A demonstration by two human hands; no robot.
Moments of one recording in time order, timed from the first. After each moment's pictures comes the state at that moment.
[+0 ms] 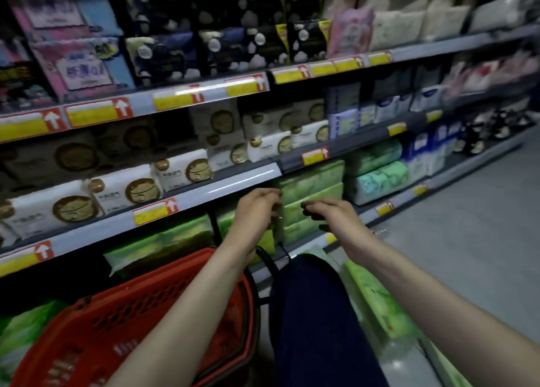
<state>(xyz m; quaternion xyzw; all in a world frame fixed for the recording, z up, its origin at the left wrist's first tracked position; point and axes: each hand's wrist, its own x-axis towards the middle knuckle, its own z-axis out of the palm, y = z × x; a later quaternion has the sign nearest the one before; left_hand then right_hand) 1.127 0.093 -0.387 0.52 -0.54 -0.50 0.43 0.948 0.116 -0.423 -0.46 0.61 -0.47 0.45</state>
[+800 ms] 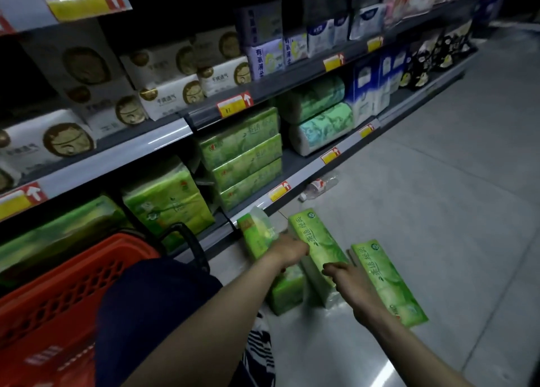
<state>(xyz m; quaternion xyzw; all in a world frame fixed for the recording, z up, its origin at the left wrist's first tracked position) 0.932 0.101 -0.584 0.57 -0.65 -0.50 -0.02 0.805 0.213 -0.666 -0.23 0.77 -0.40 0.45</state>
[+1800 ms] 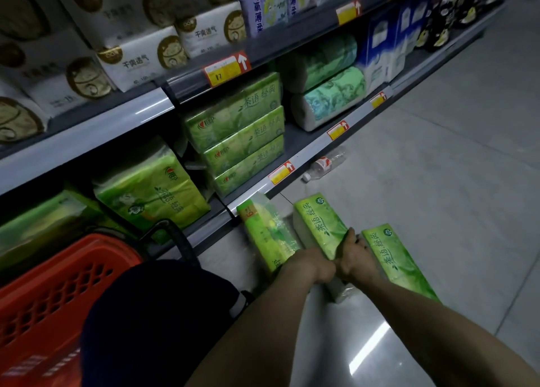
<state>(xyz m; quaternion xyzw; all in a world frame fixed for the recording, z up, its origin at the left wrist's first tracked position) 0.902 0.092 -0.643 0.53 -0.71 -0.42 -0.20 0.775 0.132 -0.740 -0.37 0.87 -0.06 0.33</state>
